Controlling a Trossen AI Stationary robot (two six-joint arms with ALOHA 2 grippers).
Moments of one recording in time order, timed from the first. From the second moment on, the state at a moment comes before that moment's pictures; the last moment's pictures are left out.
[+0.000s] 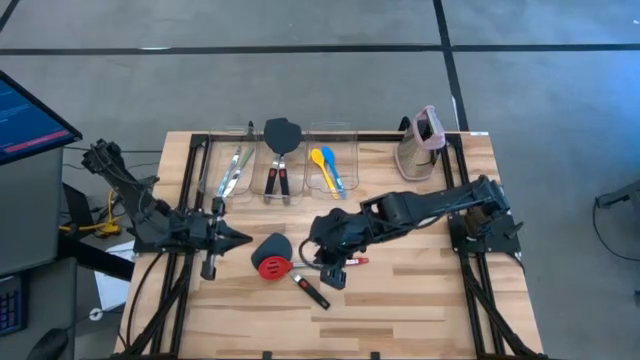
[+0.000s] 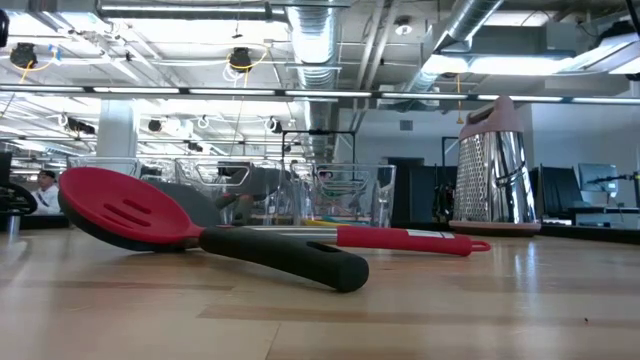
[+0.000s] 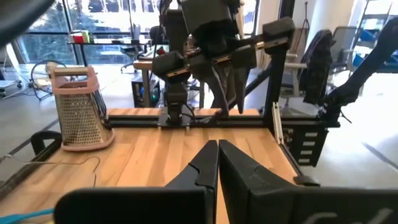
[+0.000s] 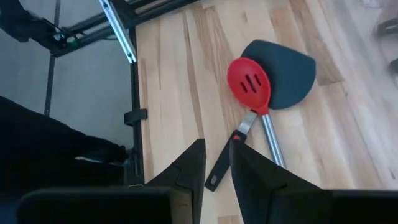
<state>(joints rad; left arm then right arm) -0.76 0.73 0.63 0.05 -0.78 -0.07 0.30 1.90 2.03 -0.99 0.01 0.53</state>
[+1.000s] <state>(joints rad) -0.69 0.99 0.73 0.02 -0.78 -0.68 0.26 1.87 2.03 -1.21 0.13 0.15</state>
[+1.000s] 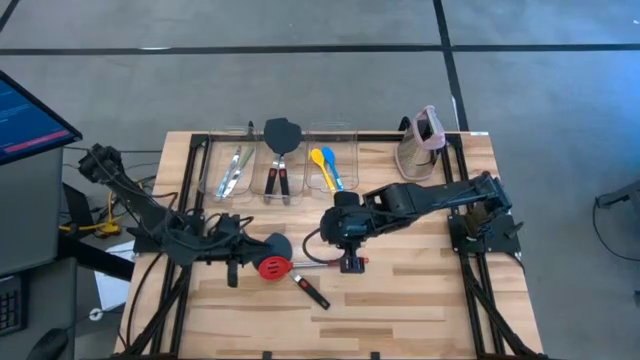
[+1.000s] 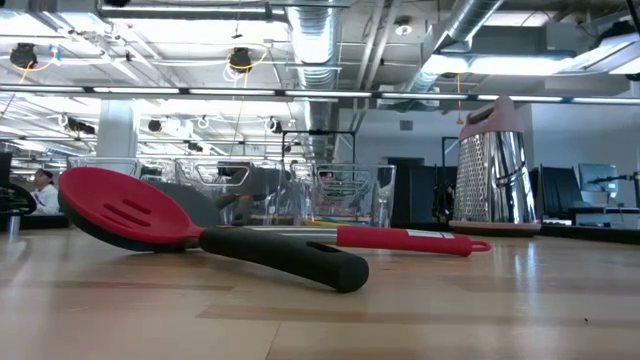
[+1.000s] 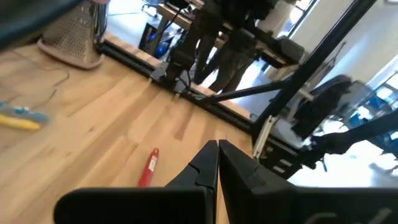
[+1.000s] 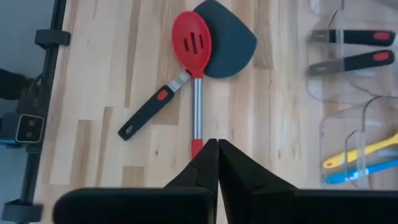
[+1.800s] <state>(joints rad) -0.67 1.27 1.00 -0.82 -0.28 -1.34 0.21 1.74 2.03 -1.14 0.10 -0.08</state>
